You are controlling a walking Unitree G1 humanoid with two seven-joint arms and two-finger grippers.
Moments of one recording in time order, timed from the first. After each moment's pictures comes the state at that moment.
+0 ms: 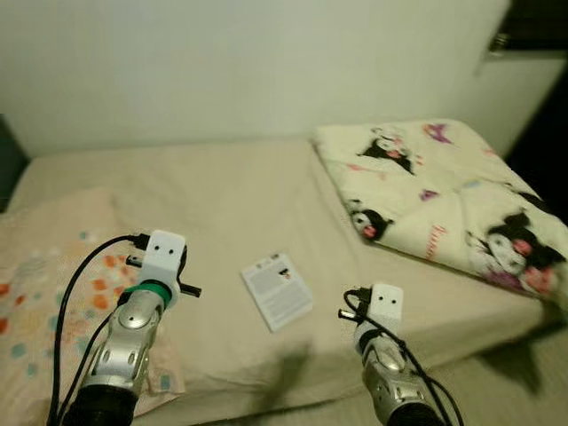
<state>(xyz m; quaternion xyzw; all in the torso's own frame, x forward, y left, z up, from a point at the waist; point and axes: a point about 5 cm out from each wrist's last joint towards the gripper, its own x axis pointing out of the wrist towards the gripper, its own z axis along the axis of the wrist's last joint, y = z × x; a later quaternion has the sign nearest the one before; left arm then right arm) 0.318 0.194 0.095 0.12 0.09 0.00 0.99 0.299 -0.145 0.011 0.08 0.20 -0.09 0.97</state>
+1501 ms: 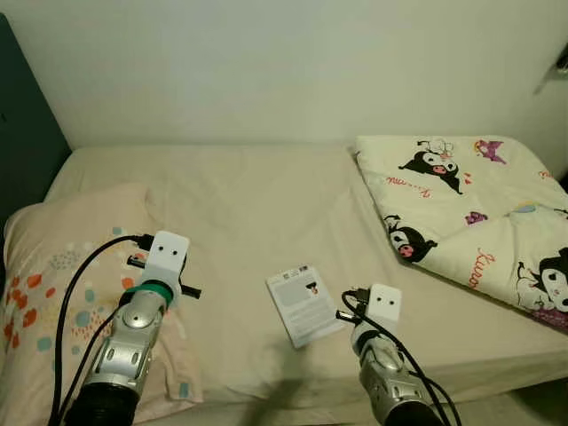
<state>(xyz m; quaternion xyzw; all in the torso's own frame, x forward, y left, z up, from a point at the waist) 0.323 0.188 0.098 0.14 0.09 0.01 0.99 0.300 -0.147 0.009 0.08 0.21 -0.09 0.97</state>
